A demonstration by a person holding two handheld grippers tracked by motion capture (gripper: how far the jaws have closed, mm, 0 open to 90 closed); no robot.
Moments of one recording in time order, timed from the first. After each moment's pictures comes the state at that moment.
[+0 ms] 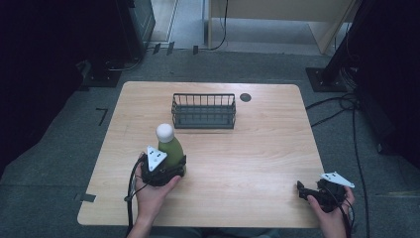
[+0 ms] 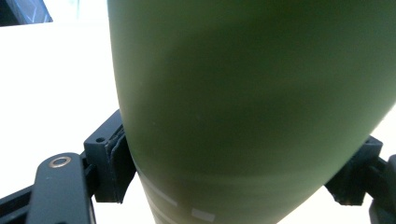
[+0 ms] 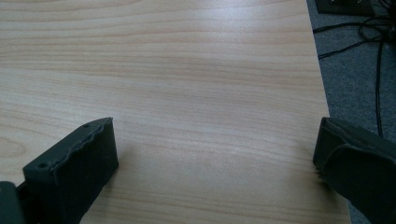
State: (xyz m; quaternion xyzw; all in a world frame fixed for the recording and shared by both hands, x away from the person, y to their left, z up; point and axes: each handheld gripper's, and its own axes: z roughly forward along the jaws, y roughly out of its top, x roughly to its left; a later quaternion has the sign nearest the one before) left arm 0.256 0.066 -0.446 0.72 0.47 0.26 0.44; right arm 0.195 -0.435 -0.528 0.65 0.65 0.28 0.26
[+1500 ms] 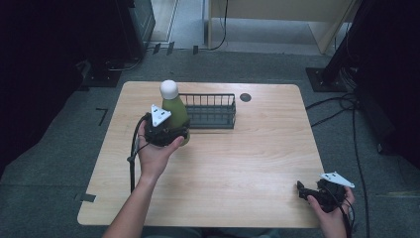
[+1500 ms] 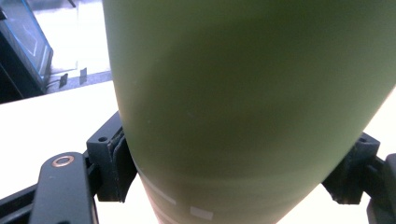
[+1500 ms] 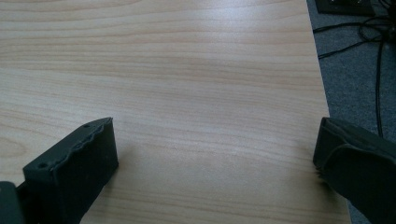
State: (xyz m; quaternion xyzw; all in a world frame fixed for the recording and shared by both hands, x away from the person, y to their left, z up) left arm 0.338 0.049 -0.376 0.72 0.44 0.27 0.45; right arm 0.195 -0.435 -0.528 0.65 0.65 0.28 0.26
